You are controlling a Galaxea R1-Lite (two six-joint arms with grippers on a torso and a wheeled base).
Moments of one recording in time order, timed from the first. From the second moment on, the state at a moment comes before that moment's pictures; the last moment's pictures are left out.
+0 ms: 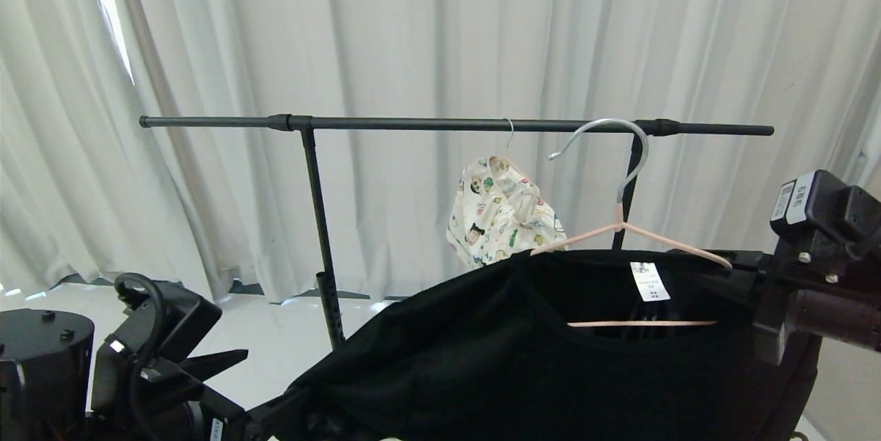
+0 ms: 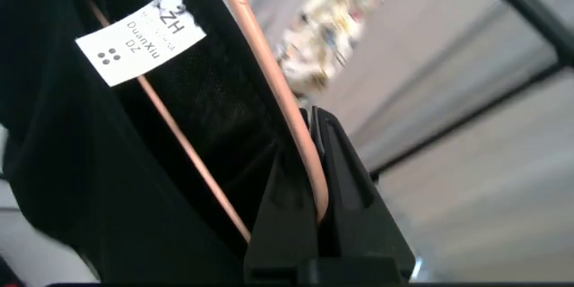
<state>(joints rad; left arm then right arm) -0.41 1.18 -0.29 -0.33 -0.02 0.04 0.52 1.24 -0.65 -0.31 0.23 -0.47</state>
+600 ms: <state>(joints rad) -0.39 1.14 -0.38 -0.33 -0.02 0.04 0.25 1.19 -0.56 -0.17 -0.01 -0.35</state>
